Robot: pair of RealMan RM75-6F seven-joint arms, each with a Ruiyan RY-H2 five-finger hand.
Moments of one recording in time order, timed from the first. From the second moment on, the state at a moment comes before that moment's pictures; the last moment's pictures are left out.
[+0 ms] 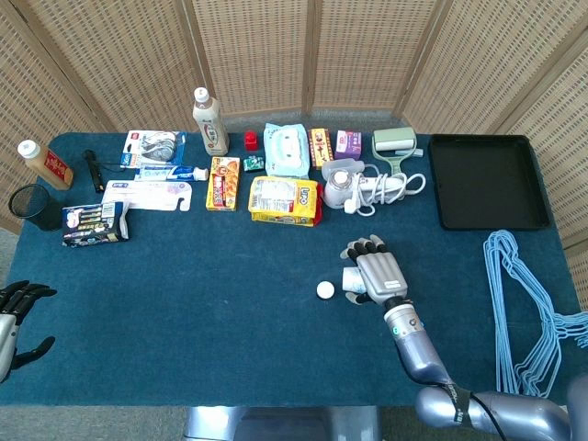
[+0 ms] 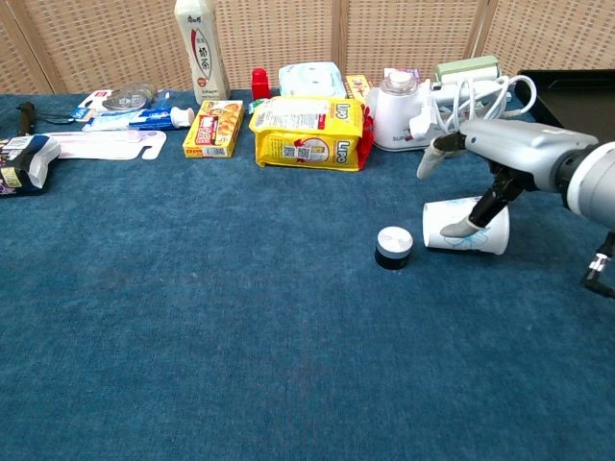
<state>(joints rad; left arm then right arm) 0.00 -1.03 0.01 -1.78 1.57 1.55 0.03 0.68 -1.56 0.18 -1.67 -0.88 1.10 -0.56</state>
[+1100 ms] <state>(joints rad) -0.01 -1.03 0.01 -1.77 1.57 1.54 0.02 0.72 -1.70 0.16 -1.57 -0.78 1.23 -0.81</state>
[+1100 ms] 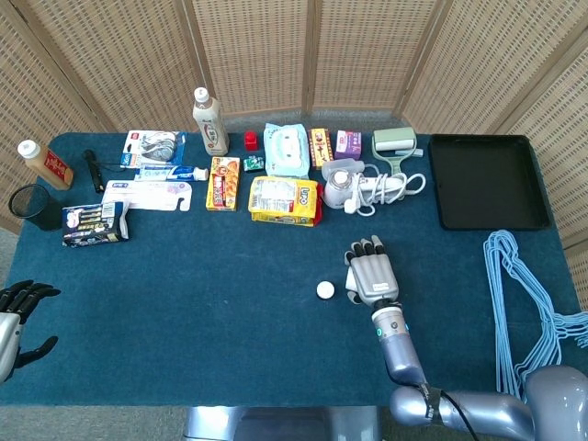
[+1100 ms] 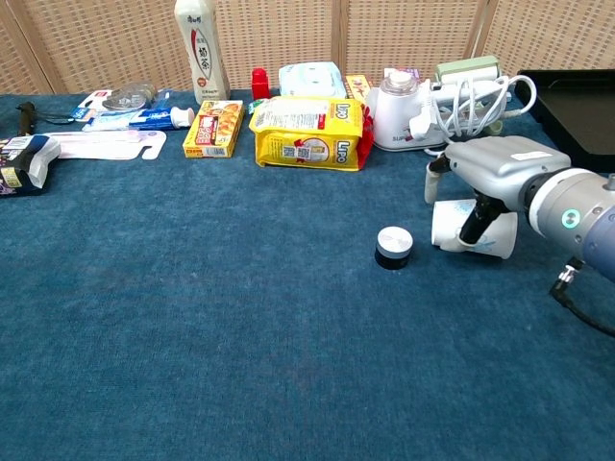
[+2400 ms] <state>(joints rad) -0.01 -1.03 0.01 -1.76 1.57 1.54 0.02 0.67 -1.59 0.30 -1.75 -0.72 1.13 -0.51</state>
